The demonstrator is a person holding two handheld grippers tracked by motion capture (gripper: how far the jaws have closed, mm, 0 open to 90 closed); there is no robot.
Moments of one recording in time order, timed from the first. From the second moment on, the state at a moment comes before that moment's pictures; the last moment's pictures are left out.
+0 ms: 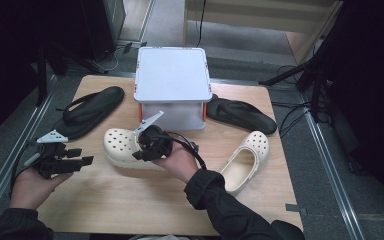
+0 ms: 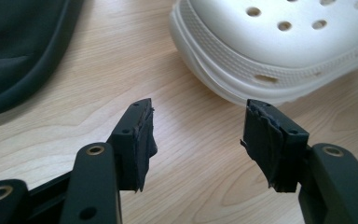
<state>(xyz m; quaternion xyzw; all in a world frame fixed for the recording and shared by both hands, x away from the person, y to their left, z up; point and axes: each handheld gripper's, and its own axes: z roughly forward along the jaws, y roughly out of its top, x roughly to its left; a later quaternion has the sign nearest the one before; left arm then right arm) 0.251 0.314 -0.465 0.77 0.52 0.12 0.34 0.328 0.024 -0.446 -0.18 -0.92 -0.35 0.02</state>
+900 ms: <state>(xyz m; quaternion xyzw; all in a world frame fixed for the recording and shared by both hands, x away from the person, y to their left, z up) 0.262 0.248 -0.470 0.80 0.47 0.08 0.37 0.305 -0.044 -0.486 -0.23 -0.90 -0.37 0.01</state>
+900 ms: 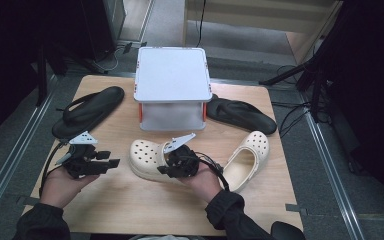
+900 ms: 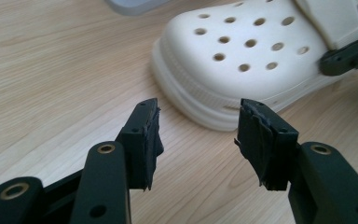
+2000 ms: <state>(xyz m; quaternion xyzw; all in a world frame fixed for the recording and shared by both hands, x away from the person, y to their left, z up) 0.266 0.194 -0.467 0.83 0.40 0.06 0.37 0.307 -0.117 -0.460 -0.28 -0.88 -0.39 -0.02</state>
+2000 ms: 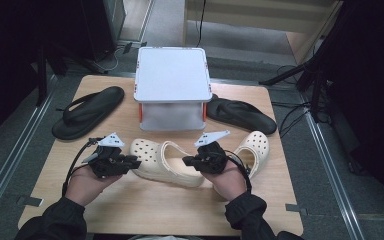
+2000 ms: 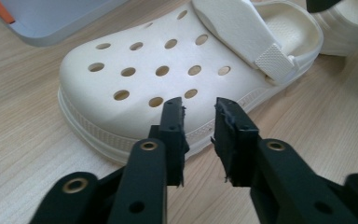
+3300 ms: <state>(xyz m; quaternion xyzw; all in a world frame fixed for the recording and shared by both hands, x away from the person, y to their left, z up) 0.262 0.172 -0.497 0.84 0.40 0.07 0.35 0.359 -0.125 -0.500 -0.35 -0.87 -0.34 -0.04</state>
